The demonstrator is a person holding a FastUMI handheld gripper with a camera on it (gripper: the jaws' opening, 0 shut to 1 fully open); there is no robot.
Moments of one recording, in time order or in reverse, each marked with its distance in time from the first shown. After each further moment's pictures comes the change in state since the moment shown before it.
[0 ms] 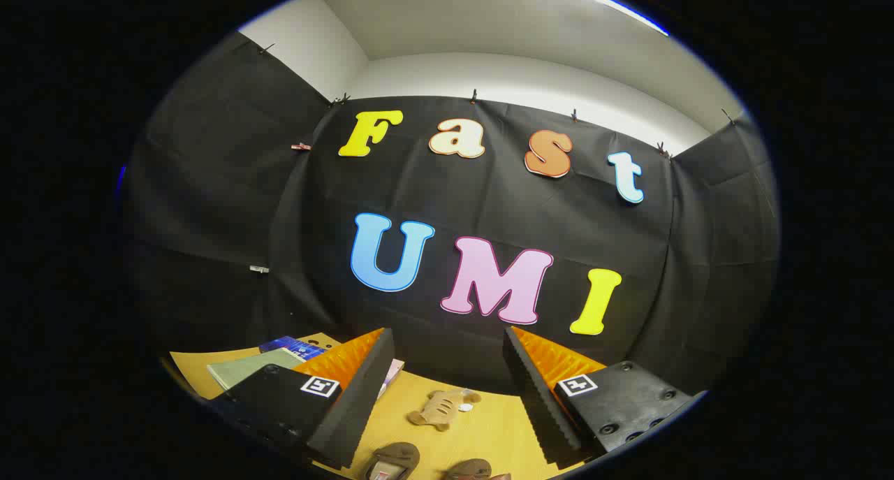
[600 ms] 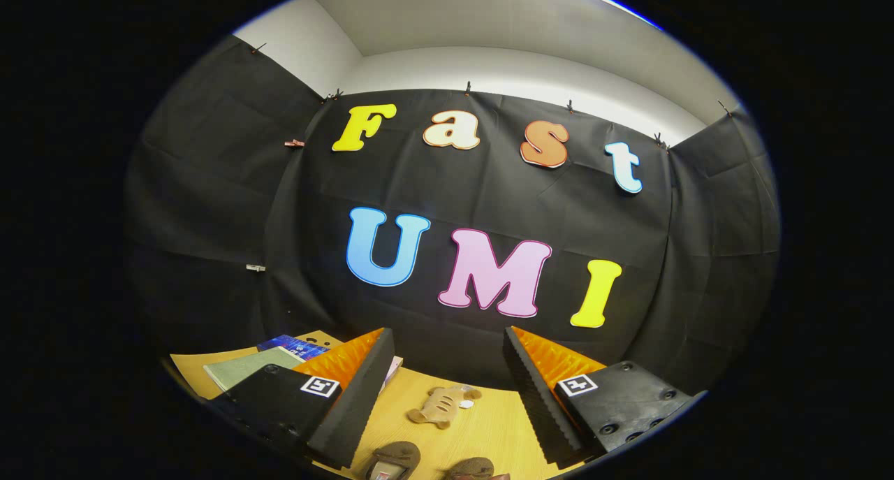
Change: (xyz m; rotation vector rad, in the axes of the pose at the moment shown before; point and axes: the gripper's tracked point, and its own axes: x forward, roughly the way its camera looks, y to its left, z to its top) arm 0.011 -0.006 -0.012 0.020 0.030 -0.009
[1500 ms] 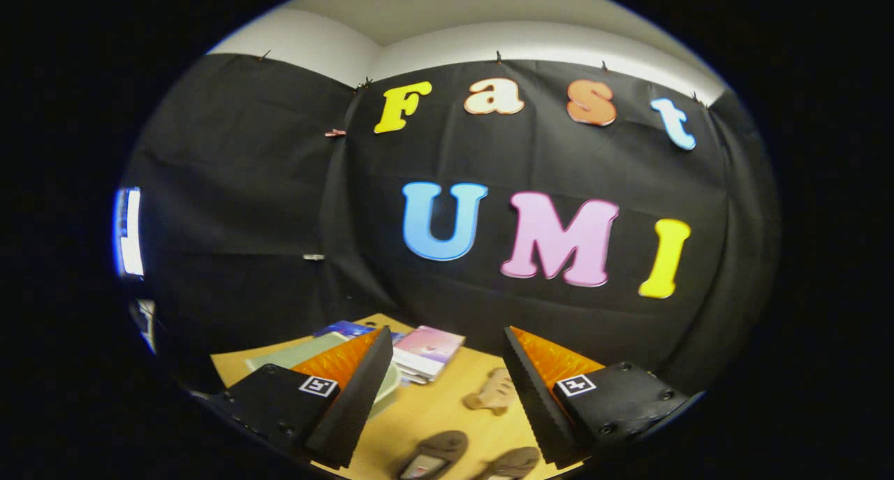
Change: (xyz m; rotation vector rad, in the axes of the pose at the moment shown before) arm 0.020 0.076 -0.060 0.179 0.150 0.344
